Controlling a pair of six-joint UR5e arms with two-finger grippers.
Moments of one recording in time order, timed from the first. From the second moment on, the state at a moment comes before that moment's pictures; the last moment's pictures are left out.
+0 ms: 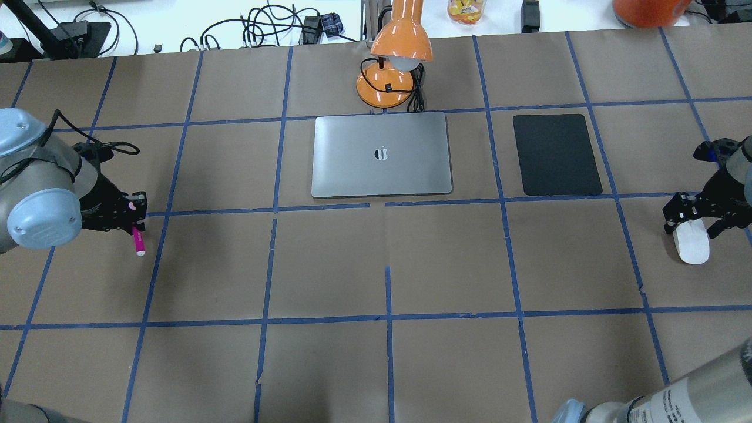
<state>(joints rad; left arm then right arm) -1.12 -1.82 -2.02 -0.88 1.60 0.04 0.91 -1.17 1.92 -2.15 -1.67 -0.49</state>
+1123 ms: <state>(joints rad) -1.84 -1.89 -1.96 -0.80 1.55 -1.41 1.00 -1.21 1.87 -2.15 -1.68 -0.47</state>
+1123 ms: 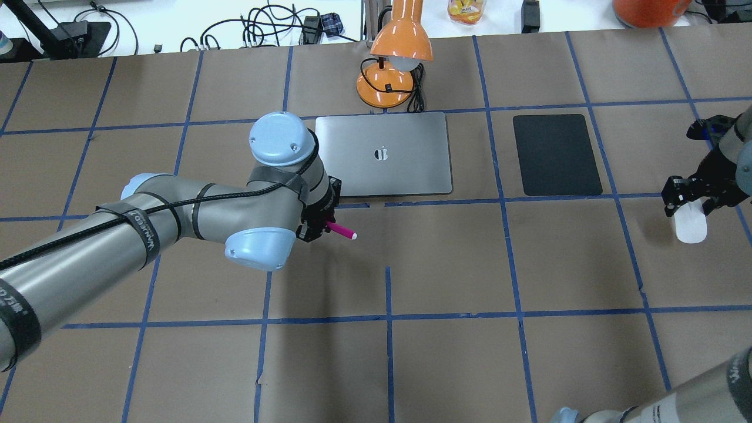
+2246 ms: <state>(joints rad) -2.01 -2.02 -1.86 -0.81 1.50 -1.82 1.38 -0.97 1.53 -2.16 -1.58 -0.11</state>
